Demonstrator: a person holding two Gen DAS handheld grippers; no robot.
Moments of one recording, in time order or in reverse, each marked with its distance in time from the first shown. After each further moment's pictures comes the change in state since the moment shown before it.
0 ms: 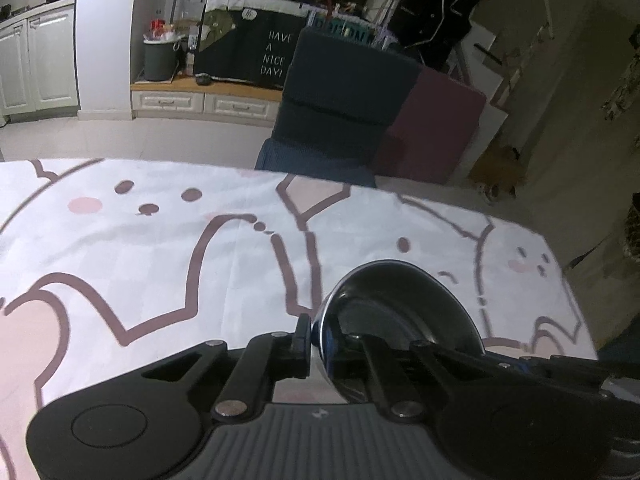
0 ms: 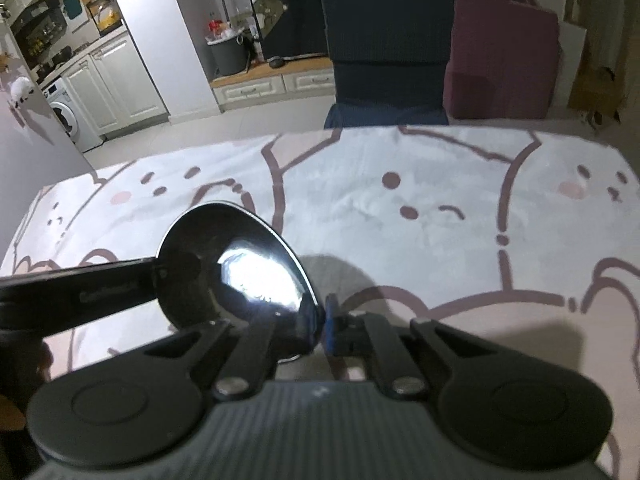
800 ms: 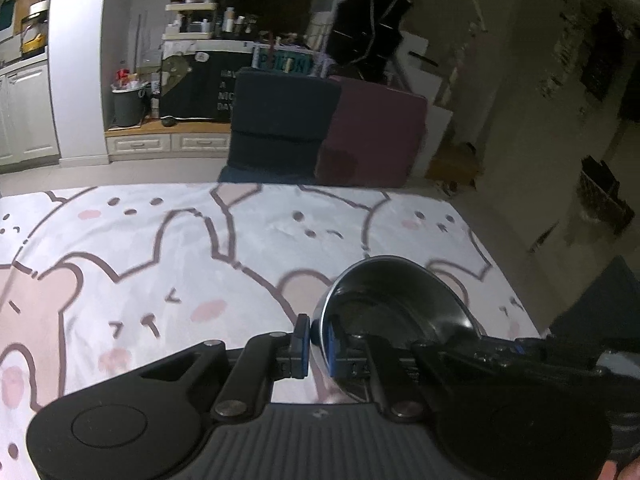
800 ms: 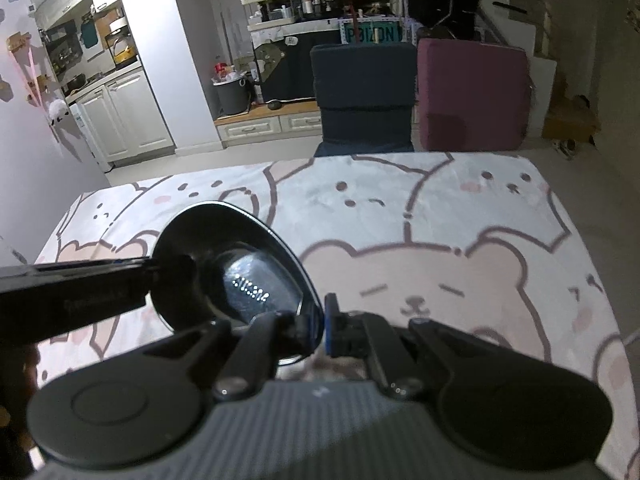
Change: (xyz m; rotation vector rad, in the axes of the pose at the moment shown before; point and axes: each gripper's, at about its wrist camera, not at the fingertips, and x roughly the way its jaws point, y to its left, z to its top) left arm -0.146 -0.103 -0.103 0.141 -0.073 -0.050; right arm -0.171 -0.043 -0.101 0.000 -0.123 -0.016
